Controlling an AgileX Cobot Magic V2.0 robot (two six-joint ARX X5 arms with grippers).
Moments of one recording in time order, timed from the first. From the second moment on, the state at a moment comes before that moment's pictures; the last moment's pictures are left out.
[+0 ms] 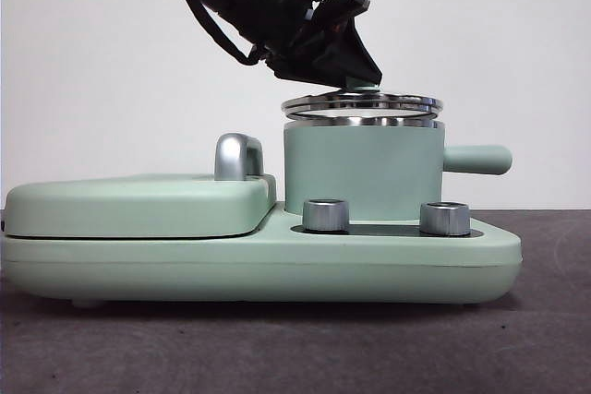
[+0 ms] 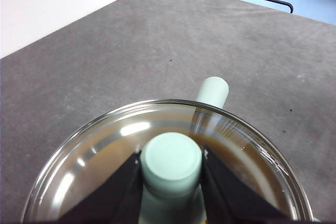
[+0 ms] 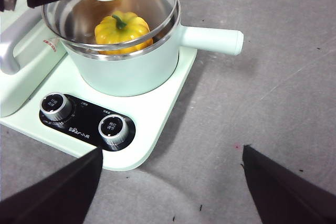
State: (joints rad) left arm -0.67 1.74 1.27 0.12 0.29 0.14; right arm 0.48 0.59 0.83 -0.83 0.06 0.11
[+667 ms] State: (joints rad) left arm -0.67 1.78 1.28 0.15 0.29 0.20; right arm 0.47 0.59 0.83 -0.83 0.06 0.11
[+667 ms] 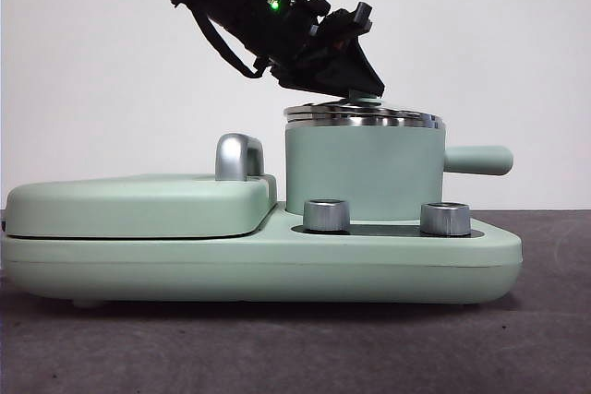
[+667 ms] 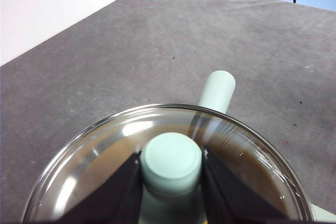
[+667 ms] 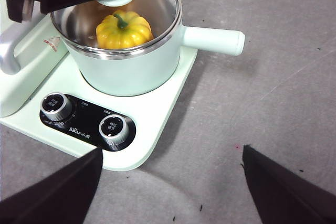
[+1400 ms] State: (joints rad) left arm -0.64 1.78 1.28 0.15 0.34 0.19; right arm 0.47 0.59 0.83 -0.83 0.08 0.13
